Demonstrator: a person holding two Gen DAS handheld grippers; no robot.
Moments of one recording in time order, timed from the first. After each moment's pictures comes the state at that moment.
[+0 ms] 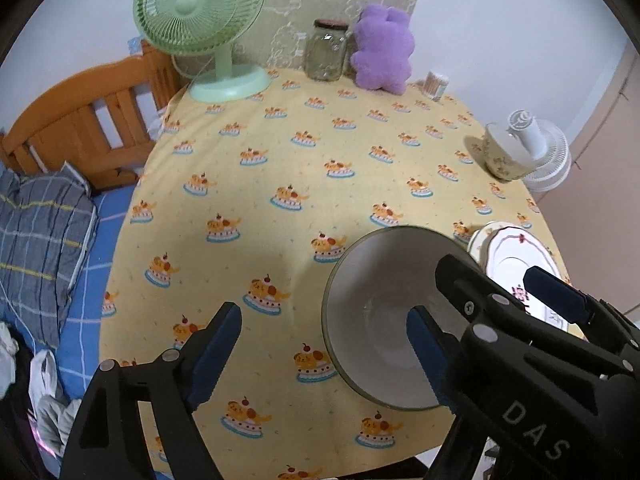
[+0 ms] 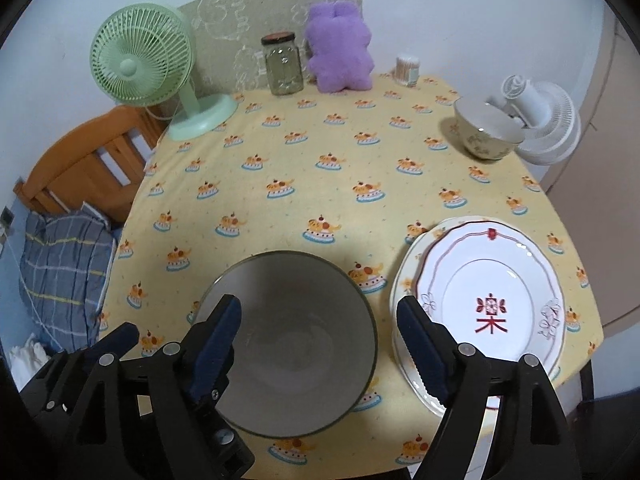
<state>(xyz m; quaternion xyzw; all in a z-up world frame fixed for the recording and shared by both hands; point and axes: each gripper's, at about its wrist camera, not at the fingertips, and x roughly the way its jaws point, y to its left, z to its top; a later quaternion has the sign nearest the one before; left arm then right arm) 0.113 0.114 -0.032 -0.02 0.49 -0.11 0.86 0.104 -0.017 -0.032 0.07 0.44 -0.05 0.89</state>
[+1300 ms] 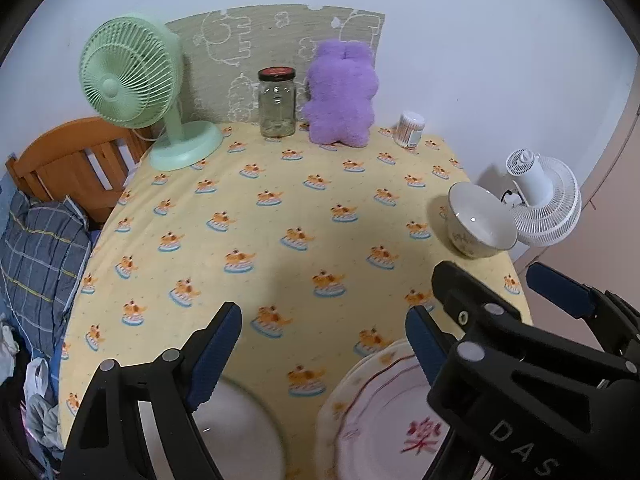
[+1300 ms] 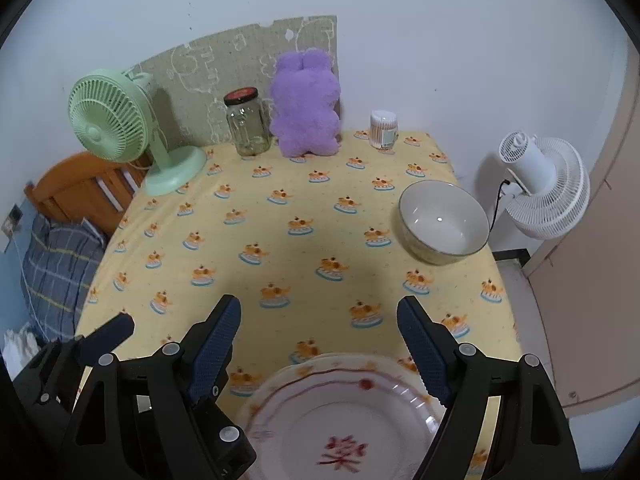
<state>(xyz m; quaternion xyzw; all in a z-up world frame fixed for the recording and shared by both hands) 0.186 -0.055 0.009 -0.03 0.45 -0.05 0.89 0.182 -0.168 0.015 0.03 0.41 0.01 0.91</state>
